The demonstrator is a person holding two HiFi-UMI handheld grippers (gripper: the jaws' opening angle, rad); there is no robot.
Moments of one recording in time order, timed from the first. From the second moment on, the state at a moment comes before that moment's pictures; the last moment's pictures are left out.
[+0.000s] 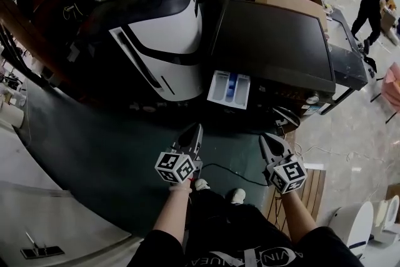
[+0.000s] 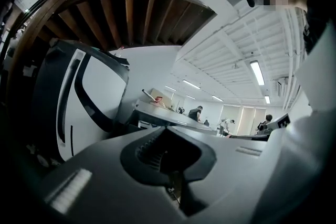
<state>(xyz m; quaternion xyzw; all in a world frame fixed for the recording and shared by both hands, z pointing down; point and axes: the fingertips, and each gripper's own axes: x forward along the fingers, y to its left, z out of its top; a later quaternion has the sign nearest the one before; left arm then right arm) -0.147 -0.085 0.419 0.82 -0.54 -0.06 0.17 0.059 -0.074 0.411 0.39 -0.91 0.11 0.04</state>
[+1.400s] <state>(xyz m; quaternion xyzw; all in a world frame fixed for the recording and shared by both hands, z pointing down) -0.168 -0.055 0.343 0.79 -0.61 -0.01 0.06 0.064 -0.090 0.345 0.38 -0.92 0.07 0.01</state>
